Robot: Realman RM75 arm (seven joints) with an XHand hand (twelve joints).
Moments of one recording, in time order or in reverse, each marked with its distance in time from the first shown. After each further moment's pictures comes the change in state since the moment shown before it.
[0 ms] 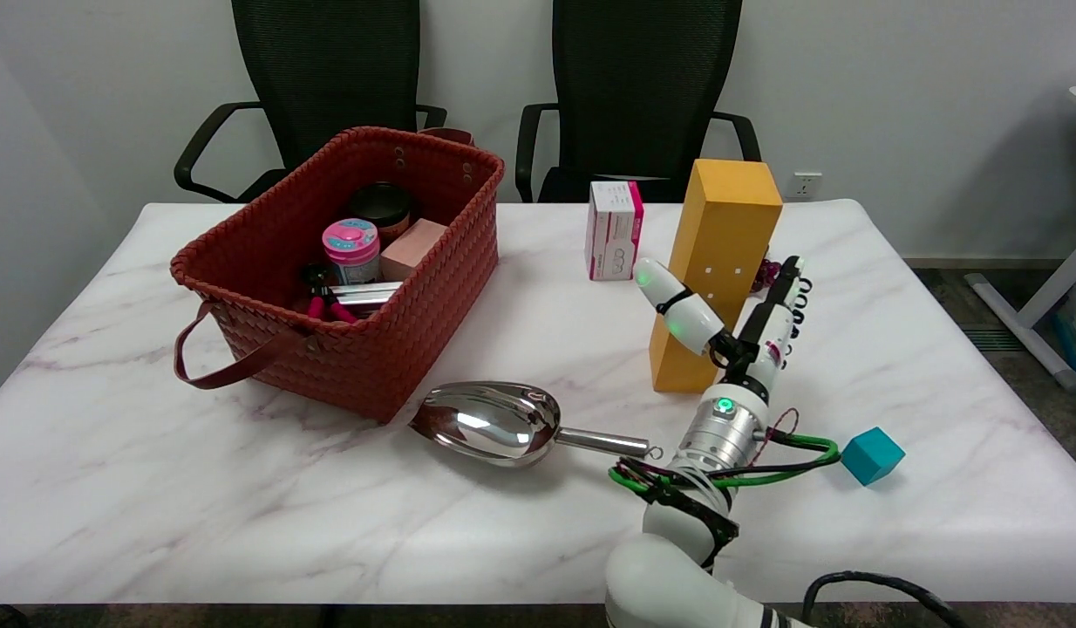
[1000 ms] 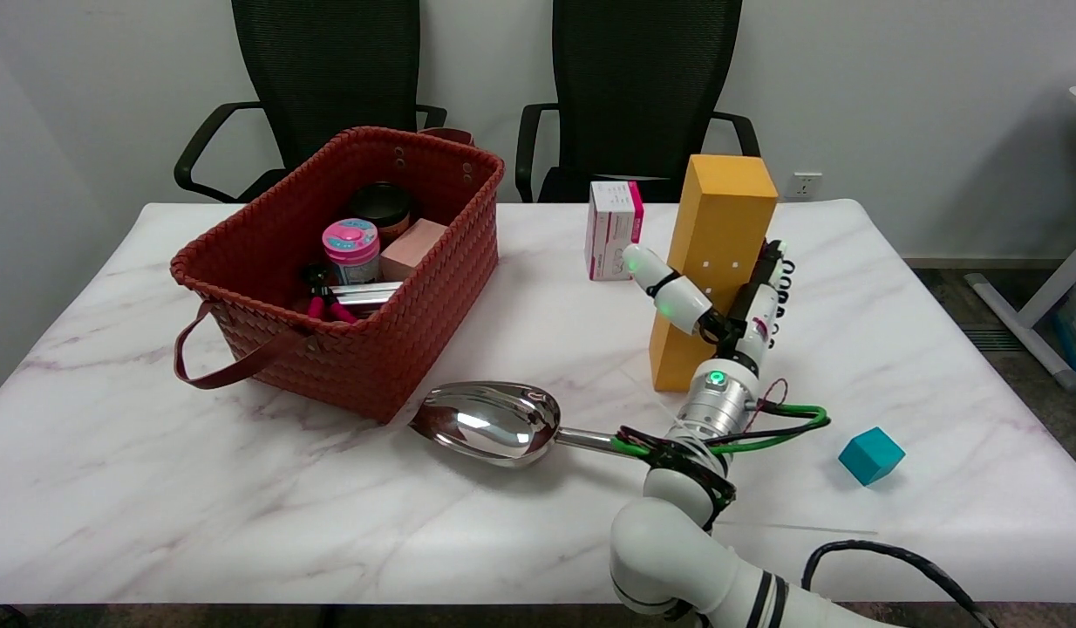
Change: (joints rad) arm 0.065 0.030 0.021 -0.031 0.074 -0.077 -0.031
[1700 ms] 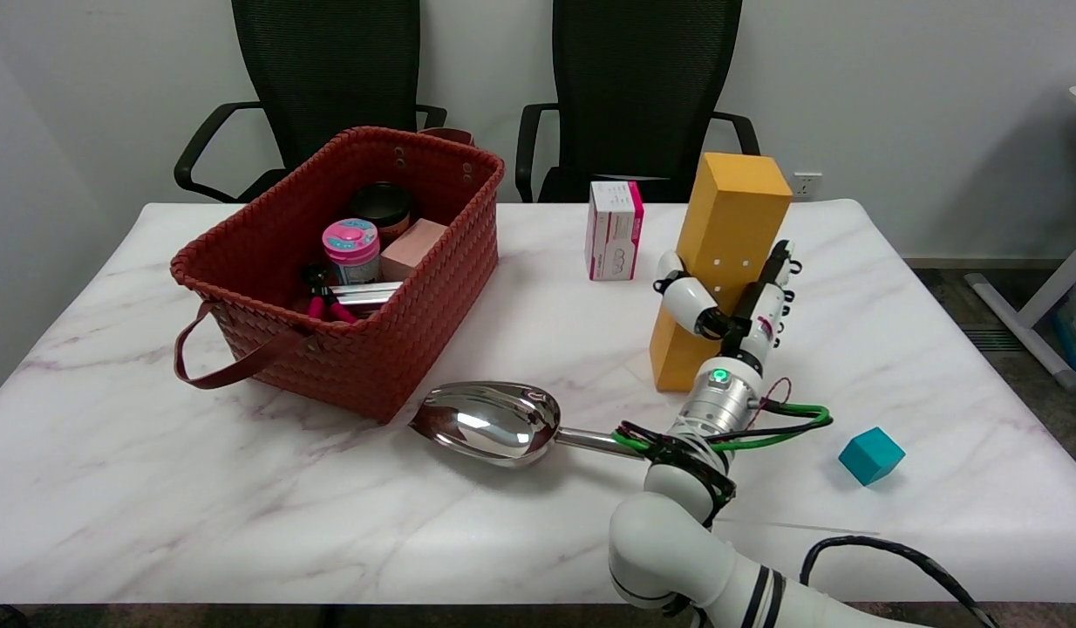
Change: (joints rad) arm 0.013 -0.001 0.004 -0.014 0.007 0.019 0.000
